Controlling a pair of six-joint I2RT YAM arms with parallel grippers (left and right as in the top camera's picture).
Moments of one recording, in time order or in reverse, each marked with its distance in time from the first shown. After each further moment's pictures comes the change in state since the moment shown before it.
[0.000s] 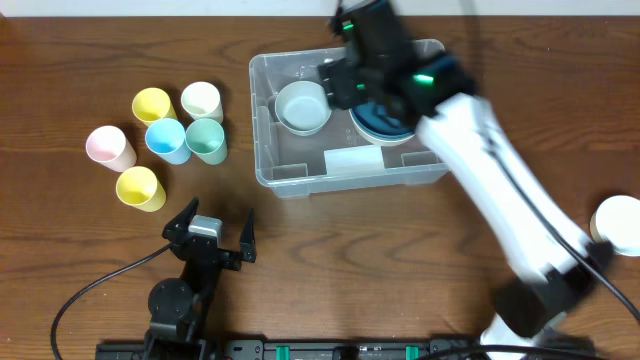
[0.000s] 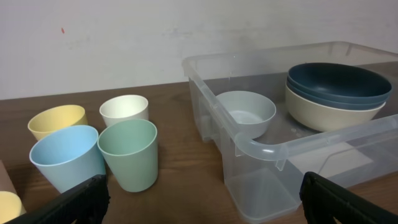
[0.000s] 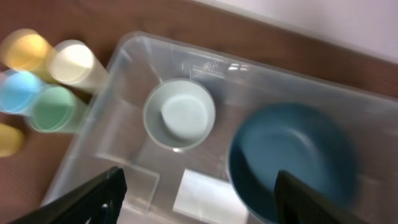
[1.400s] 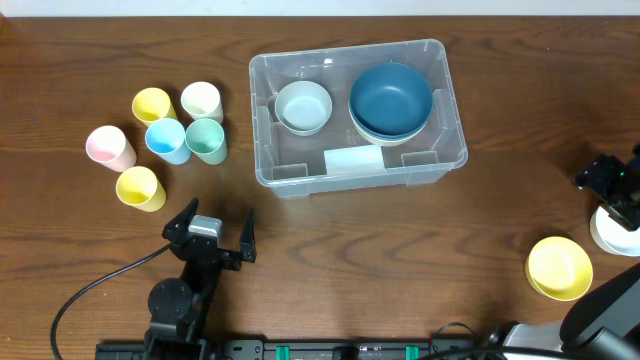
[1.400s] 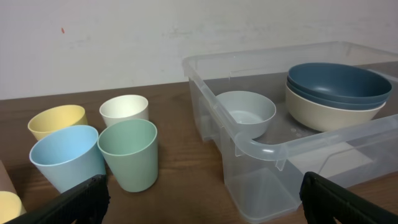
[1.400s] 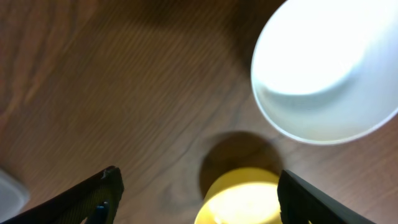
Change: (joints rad) left arm 0.000 0.000 0.000 0.000 0.000 0.000; right arm -1.169 -0.168 -0.714 -0.002 -0.077 0.007
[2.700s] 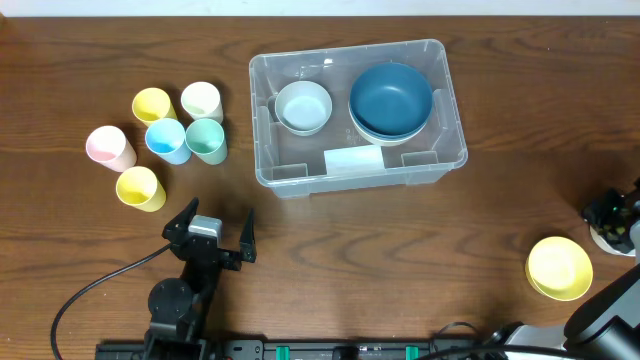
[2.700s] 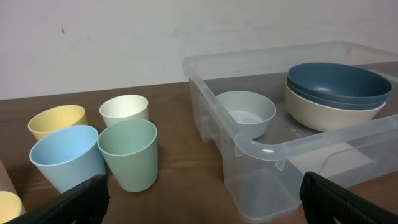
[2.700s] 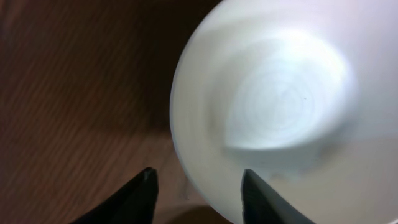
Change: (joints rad) left arm 0.000 0.000 0.000 0.000 0.000 0.000; right arm -0.139 0.000 -0.351 0.502 -0.023 -0.054
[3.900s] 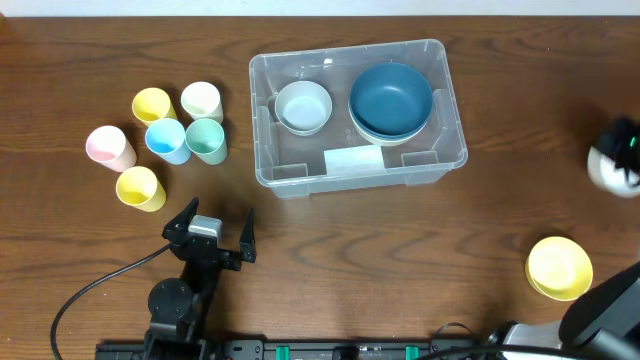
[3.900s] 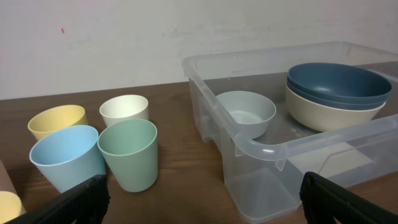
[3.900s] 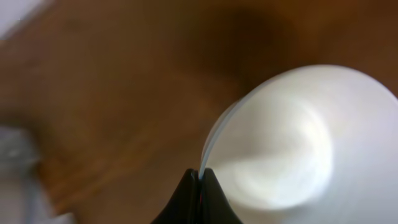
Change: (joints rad) left arm 0.000 0.000 0.000 0.000 0.000 0.000; right arm 0.208 0.003 0.475 -0.232 -0.153 -0.006
